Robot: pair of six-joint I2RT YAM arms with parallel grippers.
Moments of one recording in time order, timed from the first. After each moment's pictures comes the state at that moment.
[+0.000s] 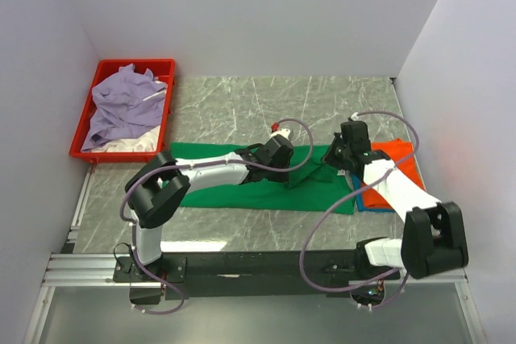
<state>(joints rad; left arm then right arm) -0.96 1.90 1.28 -0.19 -0.11 -0.69 0.20 1.30 0.76 -0.29 -0.02 0.62</state>
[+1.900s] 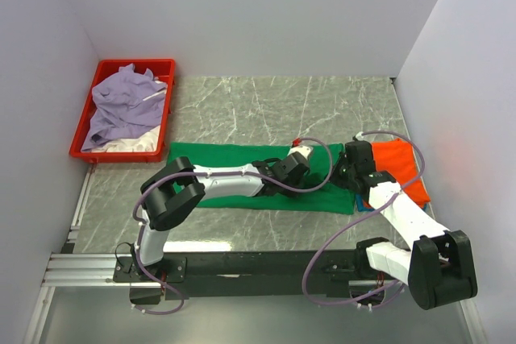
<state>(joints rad) -1.09 1.97 1.33 -0.21 -0.21 -0.54 0.20 1.09 0.56 -0.32 -0.02 0.64</state>
